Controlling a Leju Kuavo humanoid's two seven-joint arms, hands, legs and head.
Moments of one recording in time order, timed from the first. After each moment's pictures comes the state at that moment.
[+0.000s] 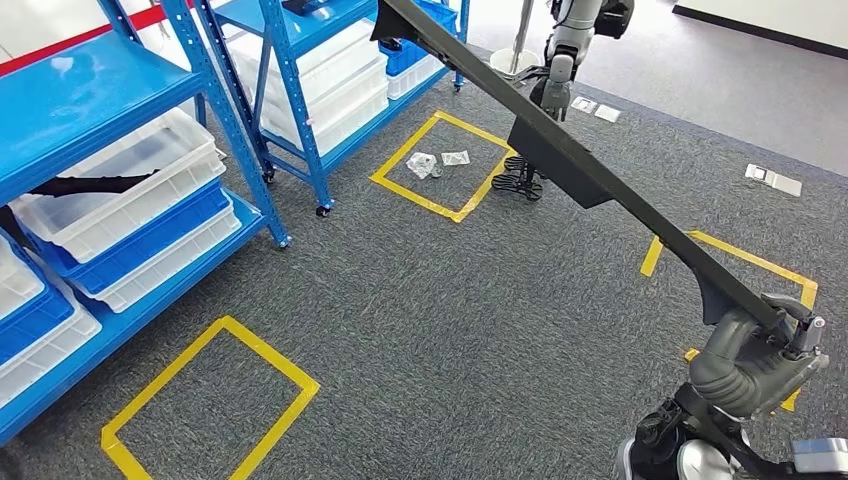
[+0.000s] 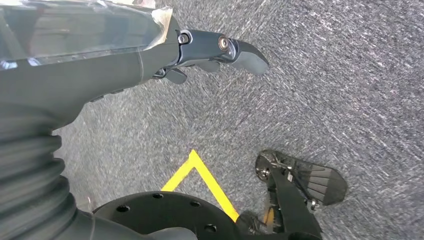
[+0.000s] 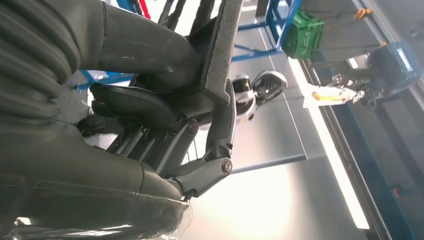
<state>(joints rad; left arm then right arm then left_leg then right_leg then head) -0.04 -0.15 0.57 -0.20 -0.36 0.32 -0.08 0.01 0.17 -0.19 -1.80 -0.14 -0.16 -0.65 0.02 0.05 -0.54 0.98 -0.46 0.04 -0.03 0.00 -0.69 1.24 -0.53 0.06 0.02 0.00</state>
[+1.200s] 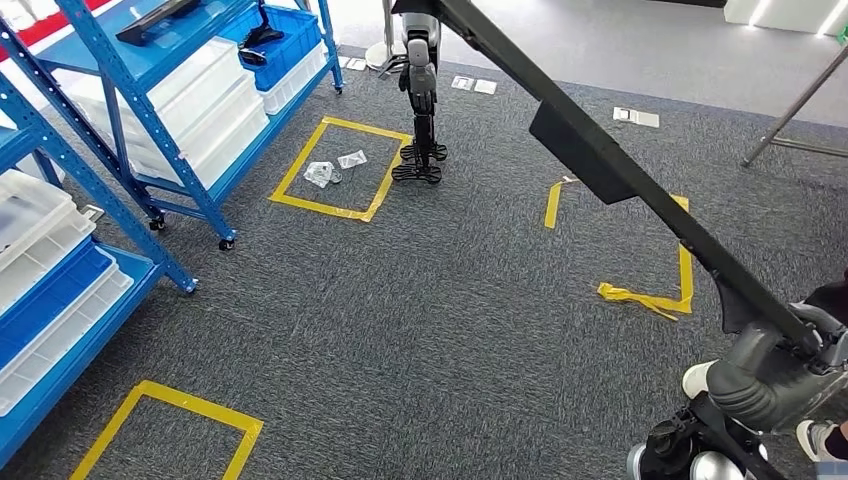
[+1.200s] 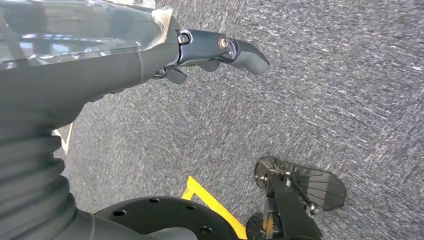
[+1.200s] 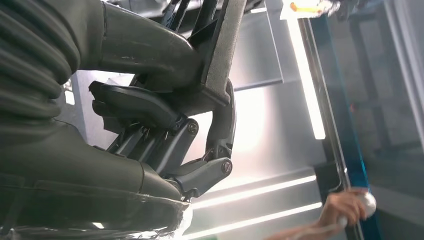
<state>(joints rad) -0.05 -0.14 0.58 -0.20 -0.38 0.33 -0.06 0.05 0.18 -0.21 -1.88 -0.14 -0.17 -0.65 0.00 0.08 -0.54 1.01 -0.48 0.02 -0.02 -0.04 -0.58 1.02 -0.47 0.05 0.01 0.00</state>
